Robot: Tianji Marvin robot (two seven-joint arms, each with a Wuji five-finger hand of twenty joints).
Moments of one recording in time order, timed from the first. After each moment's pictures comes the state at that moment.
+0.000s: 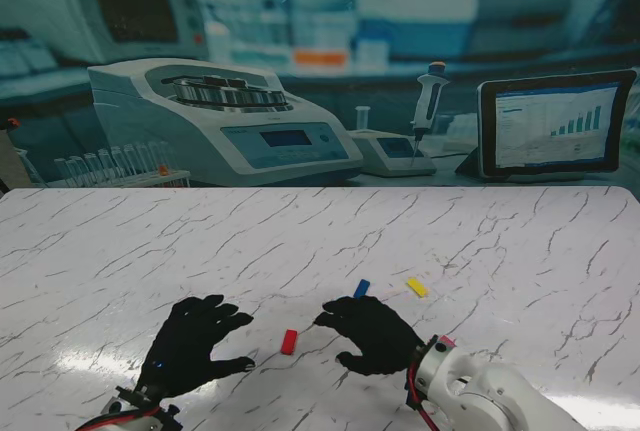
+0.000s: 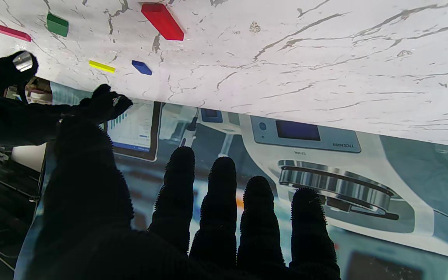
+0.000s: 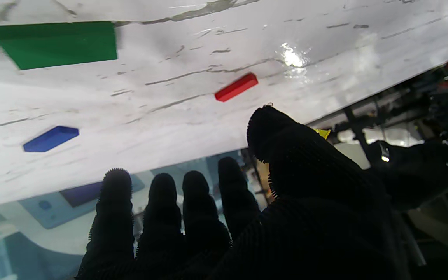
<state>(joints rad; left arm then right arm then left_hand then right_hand) 2.15 -1.08 -1.43 -1.88 1.09 -0.21 0.39 -1.72 -1.03 1.07 -1.71 -0.91 -0.31 0.01 0.82 -0.21 -0.06 -0.11 0.64 0.08 0.20 0.36 0.64 0.14 0.23 0.27 0.36 0.11 0.29 0.26 0.05 0.18 0.62 0.31 0.76 -0.40 0.67 0.02 0.39 0.15 0.15 0.52 0.40 0.13 0.12 0.14 0.25 0.05 0.27 0.28 0.14 0.11 0.41 0.68</state>
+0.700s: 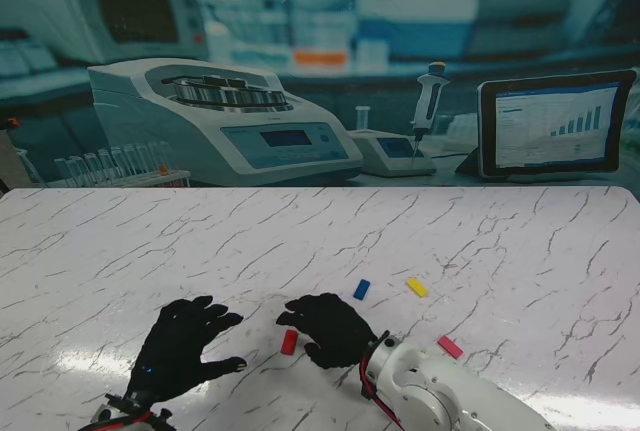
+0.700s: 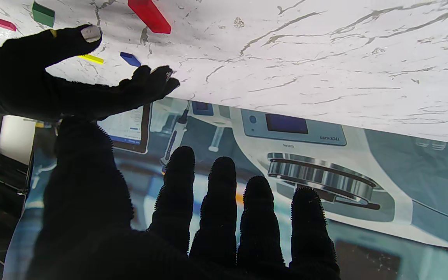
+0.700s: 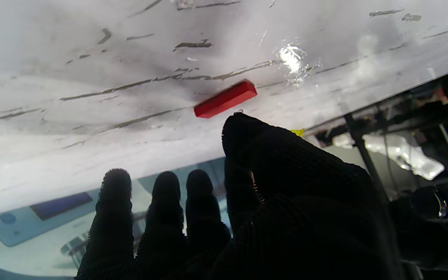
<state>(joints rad) 2.18 -1.09 -1.45 -1.88 1.09 -0.20 0.44 -1.44 -1.08 0.71 -1.49 -0.86 -0.16 -0.16 0.82 -0.21 -0.06 -0.11 0.64 0.08 0.20 0.36 0.65 0.14 0.23 0.27 0.36 0.11 0.29 0.26 0.05 0.18 0.62 0.31 0.81 -0.44 0.86 0.02 0.39 0.08 0.20 0.52 0.40 0.08 0.14 0.13 0.25 0.01 0.33 0.26 0.14 0.11 0.41 0.66</state>
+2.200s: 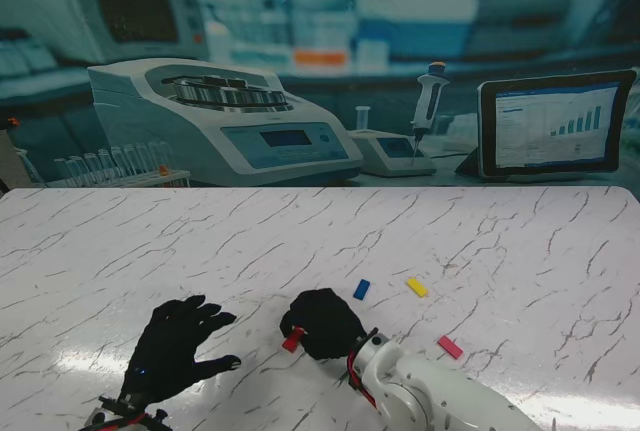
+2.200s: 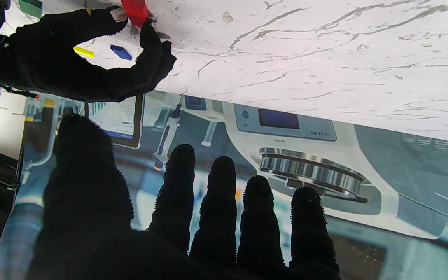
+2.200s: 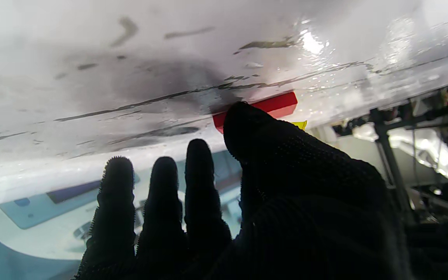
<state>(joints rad) 2.19 -1.10 -1.46 -1.87 1.08 -0.19 0.46 -1.32 -1.15 0.56 -1.28 -0.84 -0.10 -0.37 0.82 -0.21 -0.06 -0.11 0.65 0.08 0.23 0.36 0.65 0.14 0.24 0.27 0.36 0.11 0.30 0.26 0.06 0.18 0.62 0.31 0.82 -0.53 0.92 -0.08 0.56 -0.13 0.82 0.63 0.47 0.10 0.68 0.47 0.31 0.04 0.48 0.34 0.18 0.11 0.61 0.59</state>
